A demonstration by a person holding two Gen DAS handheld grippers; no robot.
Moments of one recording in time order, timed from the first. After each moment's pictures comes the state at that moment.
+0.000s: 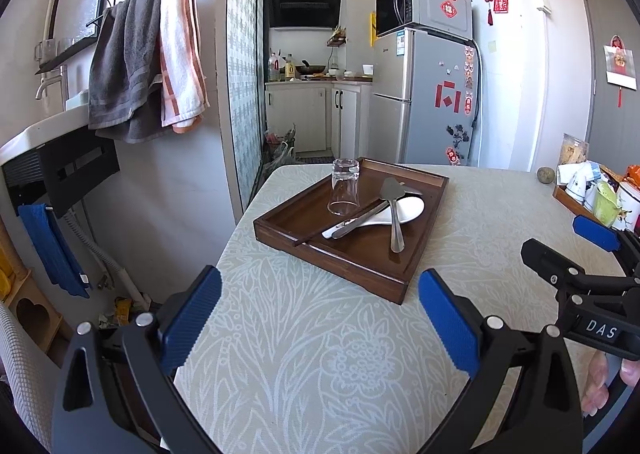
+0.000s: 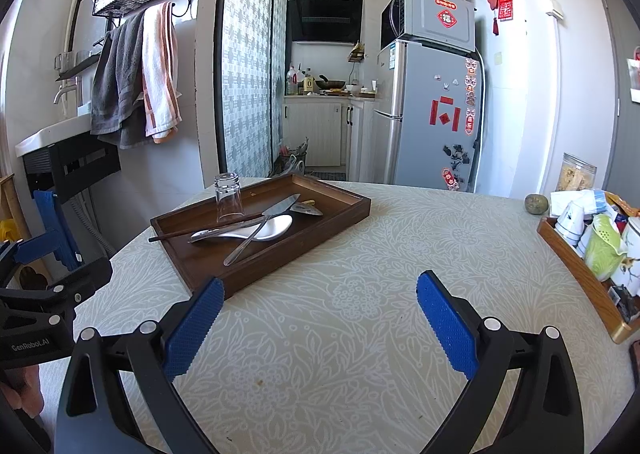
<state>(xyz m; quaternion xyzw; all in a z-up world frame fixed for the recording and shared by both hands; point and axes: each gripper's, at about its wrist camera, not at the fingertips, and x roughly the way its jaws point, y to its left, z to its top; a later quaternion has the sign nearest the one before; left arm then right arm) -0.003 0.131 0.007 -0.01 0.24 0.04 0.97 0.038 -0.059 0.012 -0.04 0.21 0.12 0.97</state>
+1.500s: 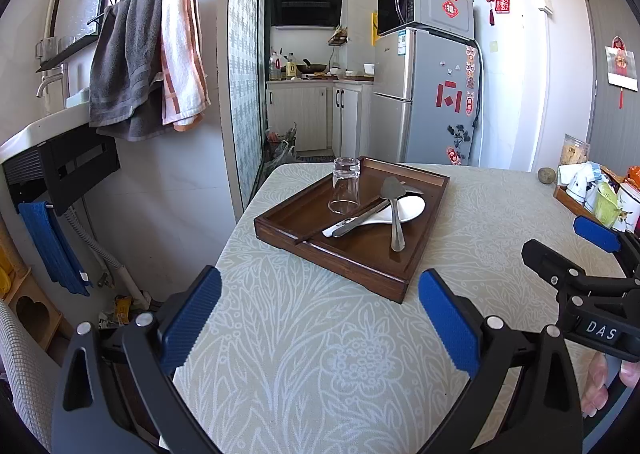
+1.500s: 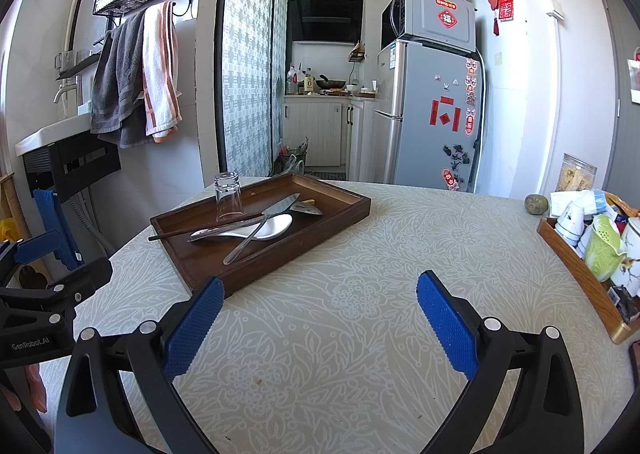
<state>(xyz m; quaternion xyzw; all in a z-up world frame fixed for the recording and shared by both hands) -0.004 0.132 0.008 -0.01 0.24 0.04 0.97 0.038 -0.059 0.013 -0.04 0.21 0.12 0.97</state>
